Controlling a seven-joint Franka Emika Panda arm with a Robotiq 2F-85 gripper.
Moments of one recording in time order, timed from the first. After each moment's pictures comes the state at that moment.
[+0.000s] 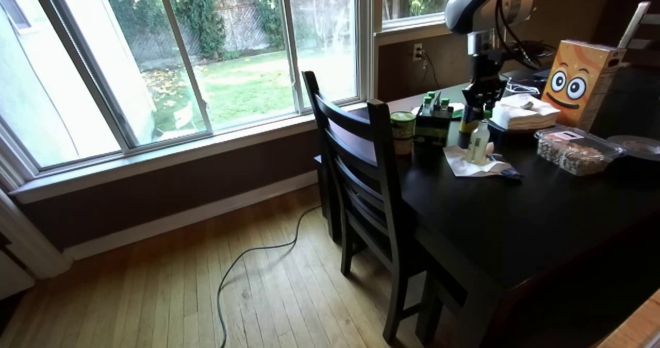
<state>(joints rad) -0.33 0.66 -0.19 -1.45 0.00 1.89 -0.35</state>
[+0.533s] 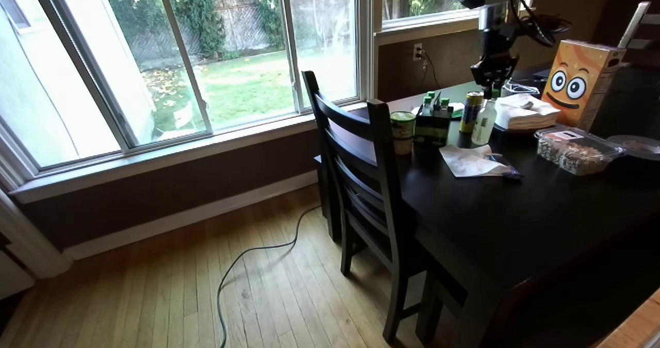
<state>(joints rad) -0.35 0.56 -0.19 -1.45 -0.01 1.87 -0.35</state>
